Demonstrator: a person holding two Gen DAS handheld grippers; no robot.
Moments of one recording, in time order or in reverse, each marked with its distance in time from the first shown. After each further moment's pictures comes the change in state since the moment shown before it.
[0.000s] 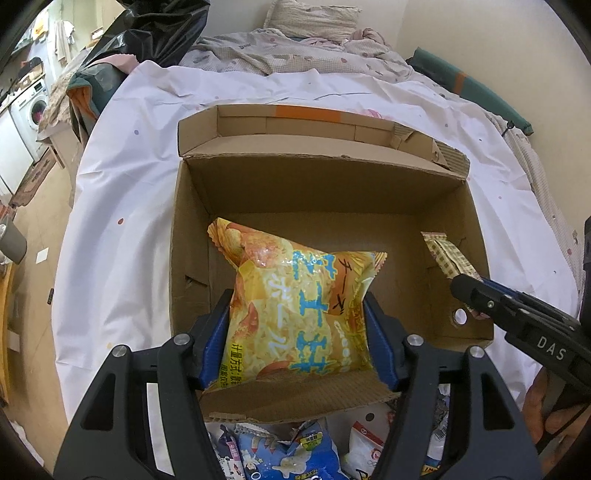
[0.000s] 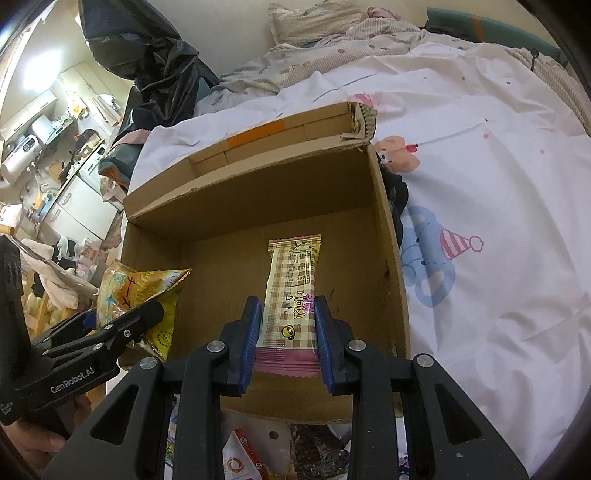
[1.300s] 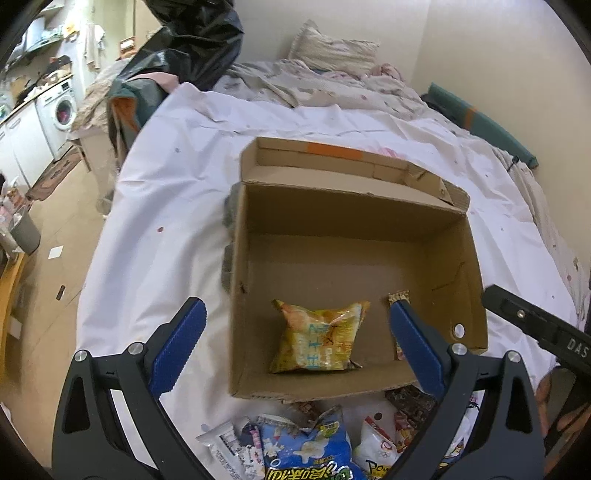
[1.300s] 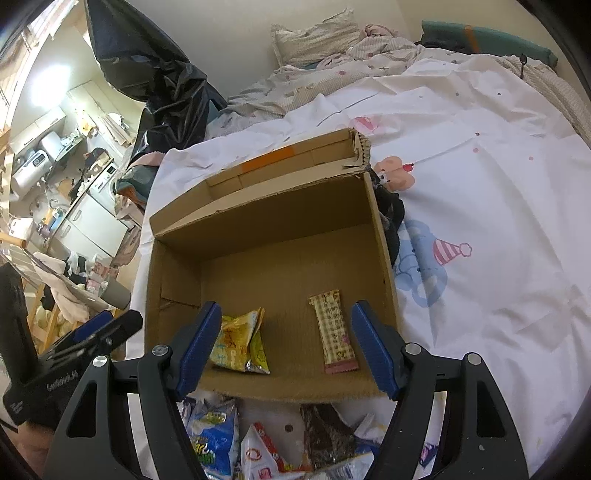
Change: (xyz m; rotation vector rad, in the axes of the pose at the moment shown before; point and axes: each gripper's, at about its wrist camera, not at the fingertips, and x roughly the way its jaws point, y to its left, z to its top) left arm -0.050 0.027 -0.016 -0.074 -0.137 0.043; right arm -0.042 0.007 -0.009 0.019 -0.090 0.040
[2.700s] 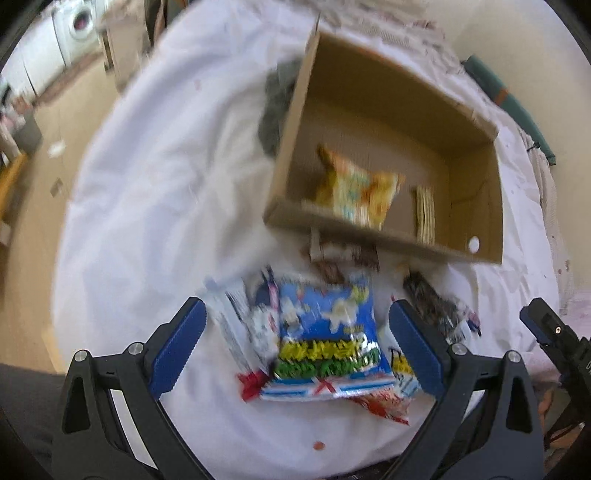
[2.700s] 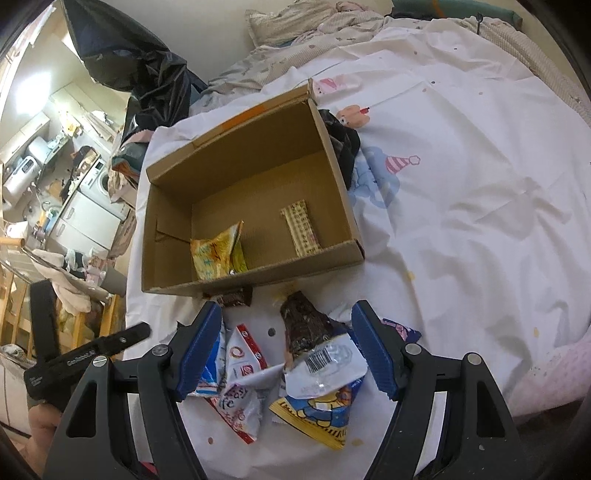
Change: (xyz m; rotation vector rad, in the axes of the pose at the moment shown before) left arm 0.006 0.043 -0.095 -0.203 0.340 -0.050; right arm -0.047 -0.022 -0.080 0.079 0.089 -0.034
